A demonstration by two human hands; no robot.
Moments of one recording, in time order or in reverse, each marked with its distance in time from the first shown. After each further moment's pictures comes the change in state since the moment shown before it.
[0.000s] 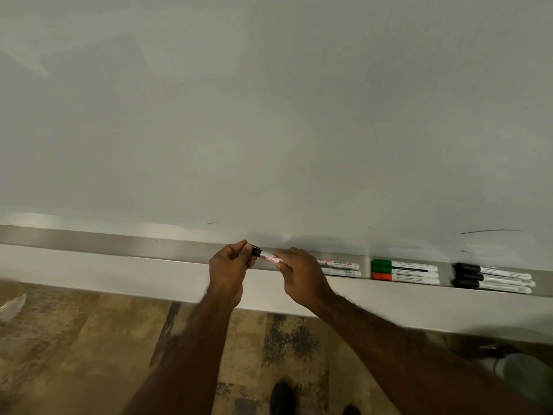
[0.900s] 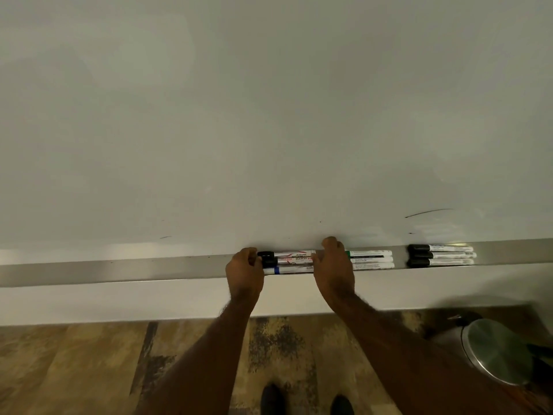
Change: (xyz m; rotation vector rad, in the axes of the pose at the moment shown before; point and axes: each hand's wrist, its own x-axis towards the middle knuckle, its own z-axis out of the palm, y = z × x) left_hand -0.010 -0.061 0.080 0.912 -0.028 0.292; right_hand -0.034 0.076 -0.074 -0.122 0.278 0.620
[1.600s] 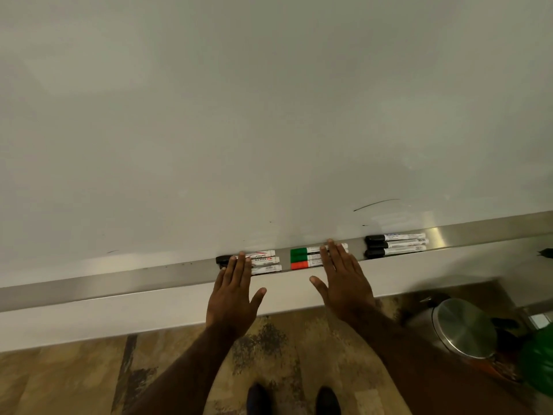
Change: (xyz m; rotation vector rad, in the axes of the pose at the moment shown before) left_hand -0.041 -0.030 0.047 0.831 -0.254 0.584; right_hand 0.003 0.144 -0.037 -0.539 -0.180 -0.300
